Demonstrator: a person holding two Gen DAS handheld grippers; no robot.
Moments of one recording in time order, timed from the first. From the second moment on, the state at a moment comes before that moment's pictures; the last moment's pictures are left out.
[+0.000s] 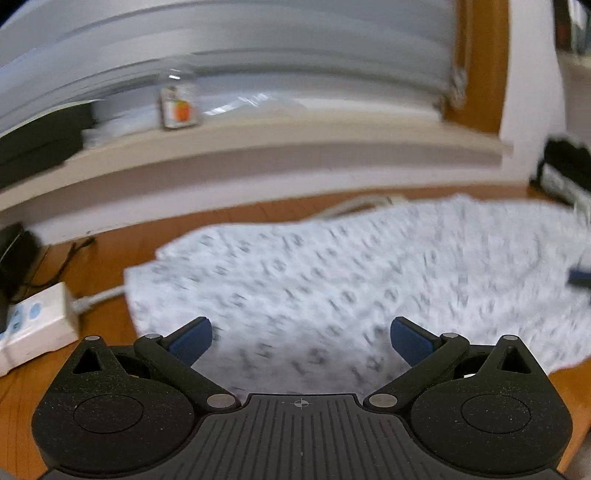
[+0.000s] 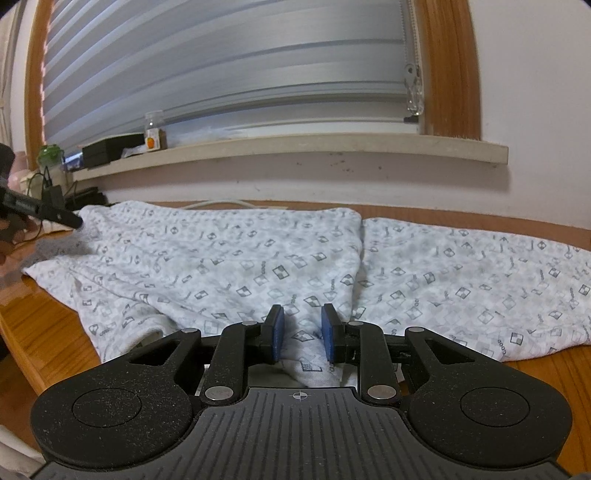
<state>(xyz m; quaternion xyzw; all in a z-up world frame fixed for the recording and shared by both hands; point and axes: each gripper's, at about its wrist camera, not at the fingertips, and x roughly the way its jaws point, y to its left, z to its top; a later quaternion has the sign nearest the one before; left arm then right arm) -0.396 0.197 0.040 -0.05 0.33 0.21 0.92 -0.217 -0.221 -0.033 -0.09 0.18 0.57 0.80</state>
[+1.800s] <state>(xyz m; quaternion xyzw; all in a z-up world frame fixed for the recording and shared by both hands) -0.169 0.102 0.020 -0.09 0.31 -0.03 0.95 0.035 -0.380 -0.003 -0.22 0.24 0.26 0.91</state>
